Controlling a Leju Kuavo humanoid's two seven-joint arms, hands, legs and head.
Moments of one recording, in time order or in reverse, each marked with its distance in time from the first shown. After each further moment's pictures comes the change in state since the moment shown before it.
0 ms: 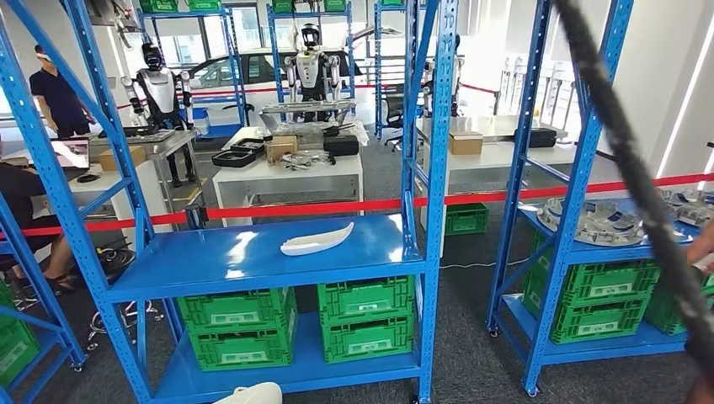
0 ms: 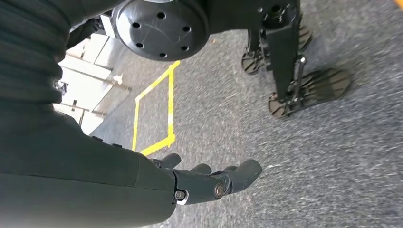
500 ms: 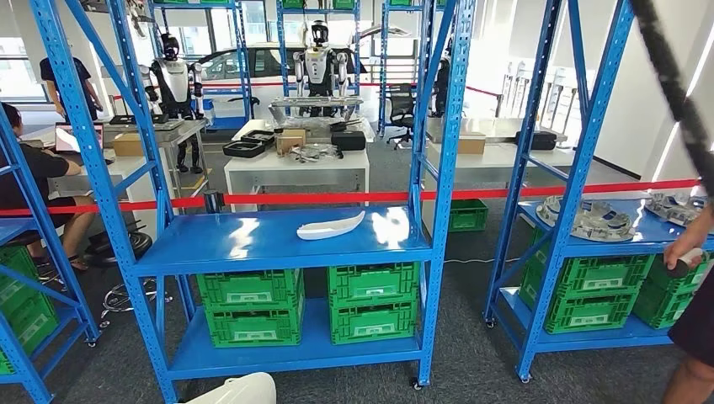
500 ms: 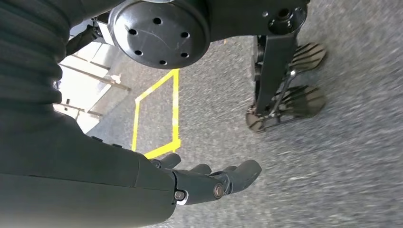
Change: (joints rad) left arm 0.033 -0.060 0.042 -0.032 0.010 -0.013 0.022; right arm 0.004 -0.007 0.000 0.000 -0.032 0.038 -0.020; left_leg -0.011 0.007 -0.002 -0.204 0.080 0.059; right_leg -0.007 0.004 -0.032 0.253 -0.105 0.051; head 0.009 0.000
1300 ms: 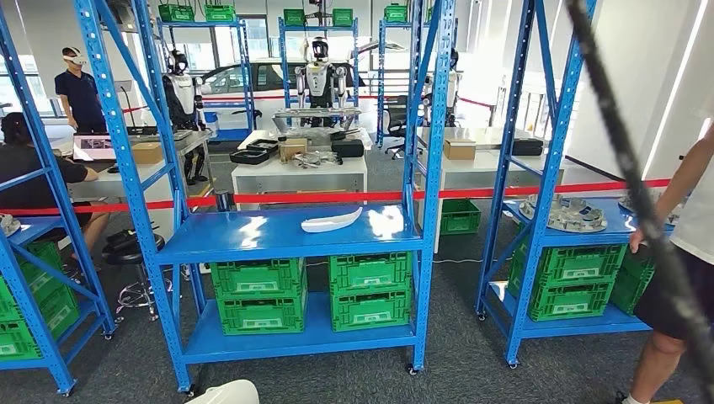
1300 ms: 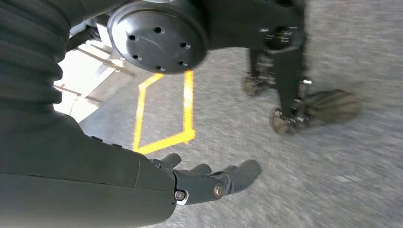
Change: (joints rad) left arm 0.045 -0.041 0.074 0.006 -0.010 -0.028 -0.013; right arm 0.002 0.007 0.000 0.000 0.027 0.029 -0.031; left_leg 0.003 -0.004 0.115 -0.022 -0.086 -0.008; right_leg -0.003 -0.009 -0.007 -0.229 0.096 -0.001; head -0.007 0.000
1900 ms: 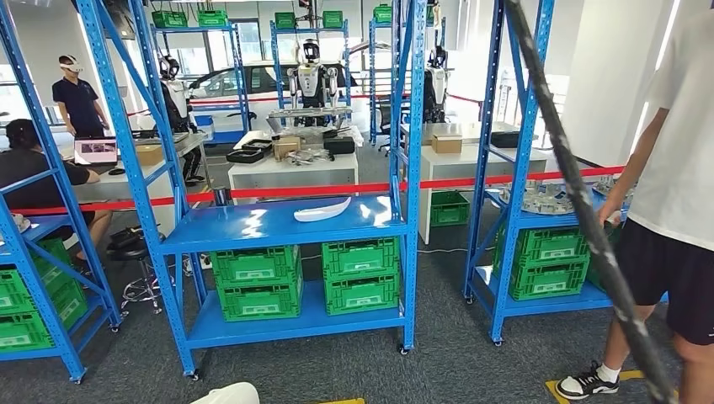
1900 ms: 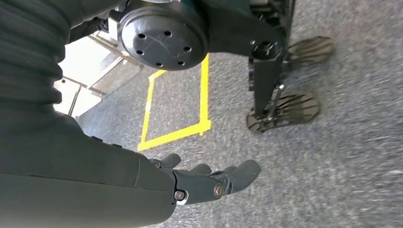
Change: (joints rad) left arm 0.007 -0.011 0.023 0.015 -0.007 -0.024 0.024; right arm 0.000 -0.022 0.000 -0.001 0.006 0.068 -0.007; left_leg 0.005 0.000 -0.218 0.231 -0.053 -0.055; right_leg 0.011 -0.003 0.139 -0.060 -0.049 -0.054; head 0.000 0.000
